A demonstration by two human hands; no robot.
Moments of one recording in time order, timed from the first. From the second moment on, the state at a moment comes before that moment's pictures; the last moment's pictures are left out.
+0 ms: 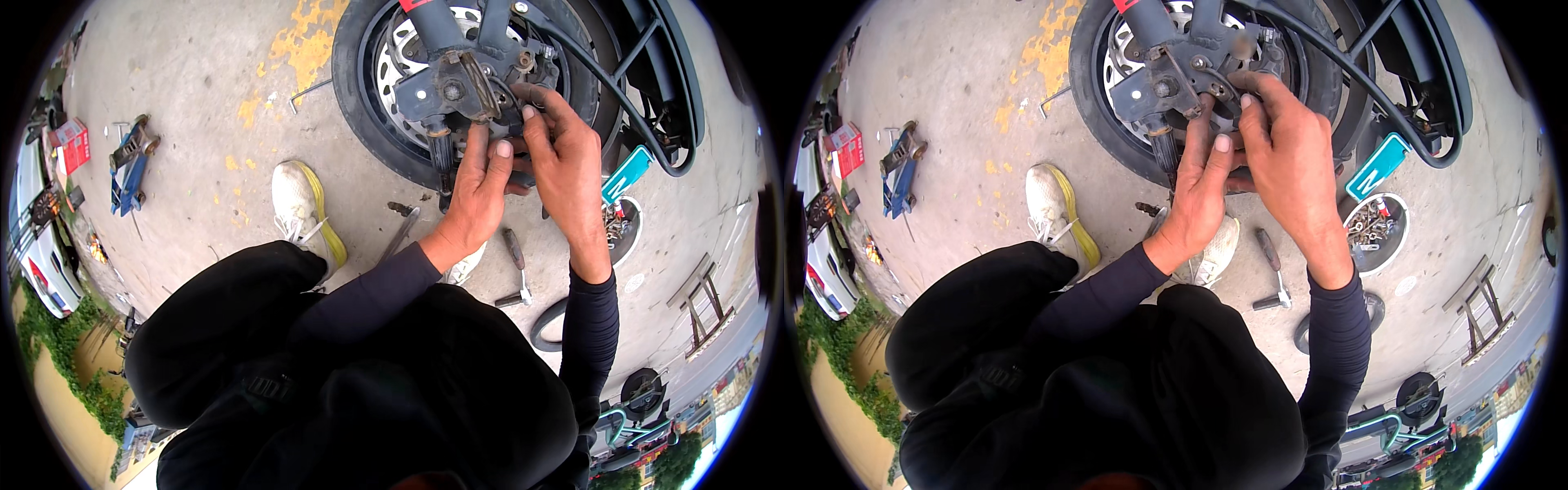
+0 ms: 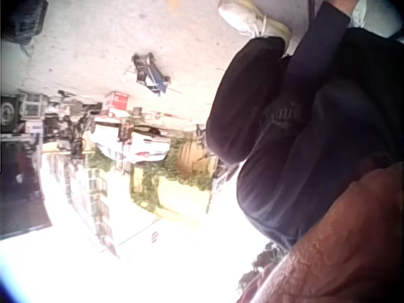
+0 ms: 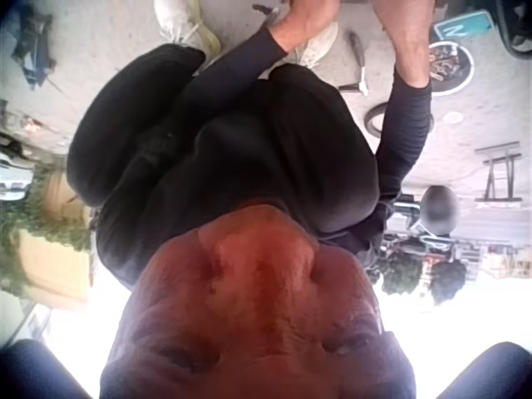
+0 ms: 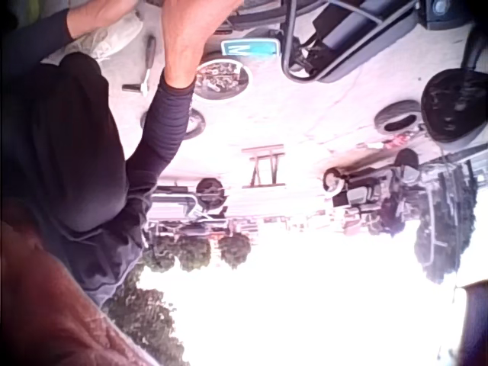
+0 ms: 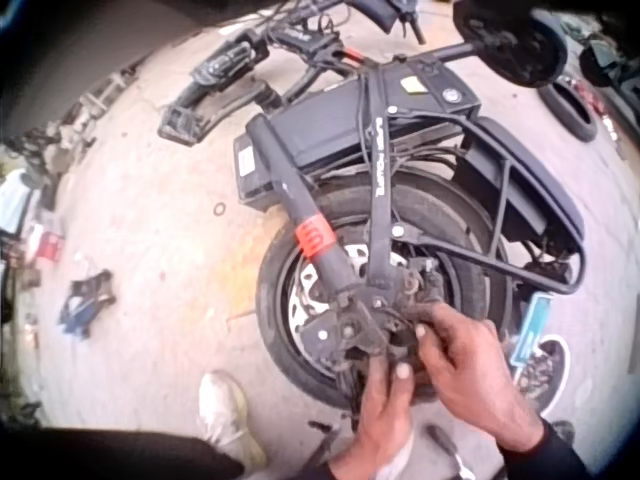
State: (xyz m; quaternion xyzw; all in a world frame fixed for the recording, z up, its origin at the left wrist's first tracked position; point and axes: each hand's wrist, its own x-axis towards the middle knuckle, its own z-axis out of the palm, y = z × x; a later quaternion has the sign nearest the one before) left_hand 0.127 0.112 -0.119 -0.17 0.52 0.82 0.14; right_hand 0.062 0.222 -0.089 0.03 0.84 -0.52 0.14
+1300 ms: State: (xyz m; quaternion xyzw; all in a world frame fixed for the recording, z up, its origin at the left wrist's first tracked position) left_hand 0.117 0.112 -0.112 -0.31 0.46 0.82 0.16; right_hand 0.112 0.226 -0.097 0.08 0.91 -0.39 0.12
